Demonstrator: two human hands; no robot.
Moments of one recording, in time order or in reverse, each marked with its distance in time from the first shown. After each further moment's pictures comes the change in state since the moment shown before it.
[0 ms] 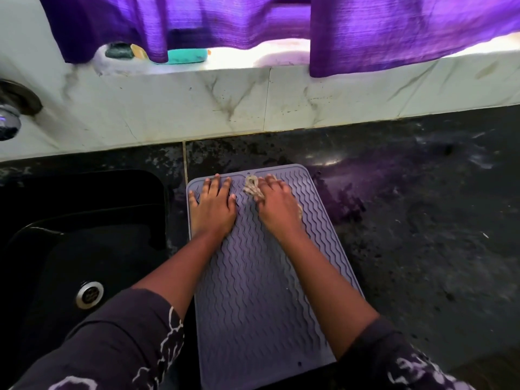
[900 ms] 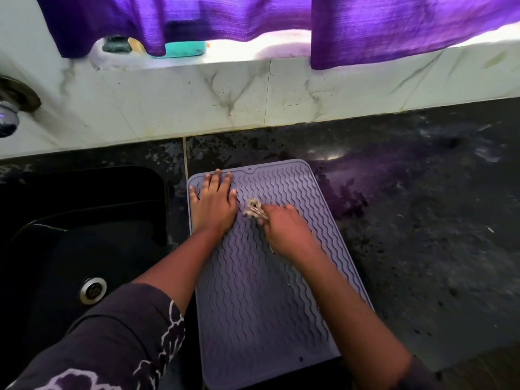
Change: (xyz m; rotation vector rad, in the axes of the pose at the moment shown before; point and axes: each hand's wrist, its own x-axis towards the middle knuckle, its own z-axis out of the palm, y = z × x) left_hand 0.001 0.000 0.000 -0.002 0.002 0.006; right_hand -0.048 0.005 -0.010 -0.012 -0.200 -0.060
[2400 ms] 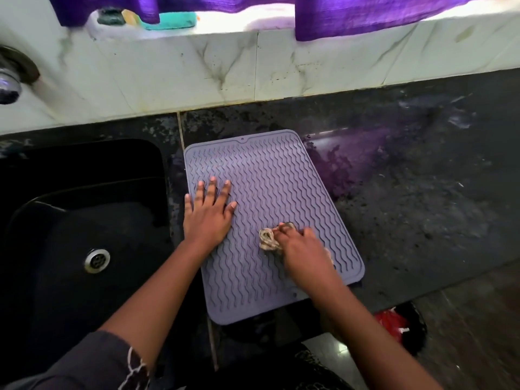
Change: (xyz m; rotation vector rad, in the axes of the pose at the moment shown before) left_hand -0.112 -0.010 -0.019 0.074 -0.264 0.070; right_hand -0.139 0.006 0.026 -0.124 -0.006 0.038
